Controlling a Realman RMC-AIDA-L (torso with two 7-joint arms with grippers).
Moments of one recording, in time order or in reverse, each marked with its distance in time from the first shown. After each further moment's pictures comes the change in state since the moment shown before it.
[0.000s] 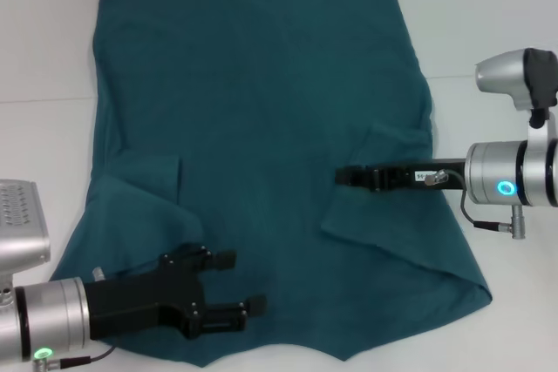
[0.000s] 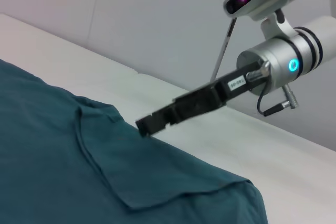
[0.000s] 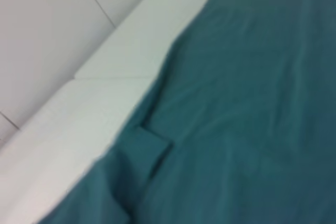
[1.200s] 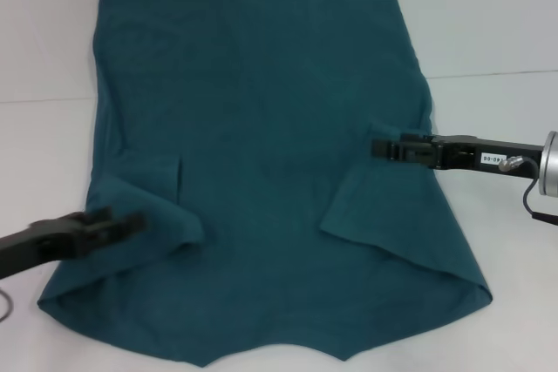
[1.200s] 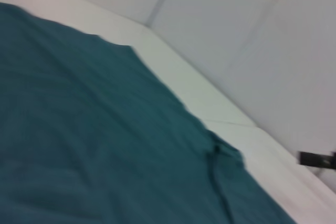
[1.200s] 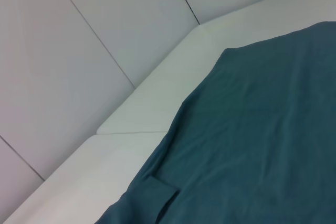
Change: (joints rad) left arm 0.074 0.029 -0.210 0.239 0.048 0.002 -0.516; right arm -0.120 -0.074 0.024 -0.033 0.213 -0.147 -0.110
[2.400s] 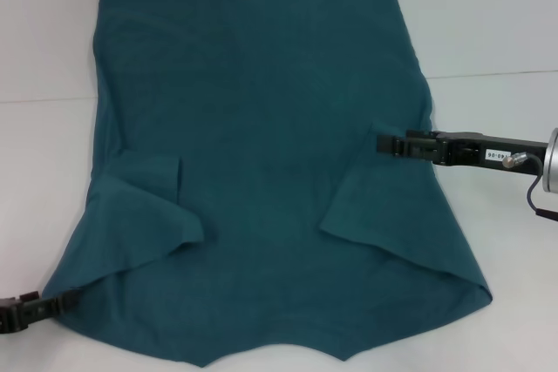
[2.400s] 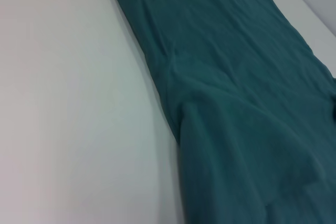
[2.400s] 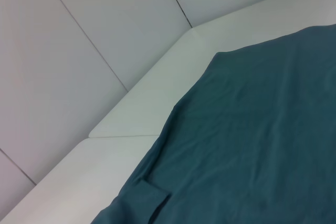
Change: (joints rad) left arm 0.065 0.004 -0.159 0.050 0.293 -0.042 -0.096; right arm 0.000 -0.005 0.005 0.000 0.000 0.013 0.001
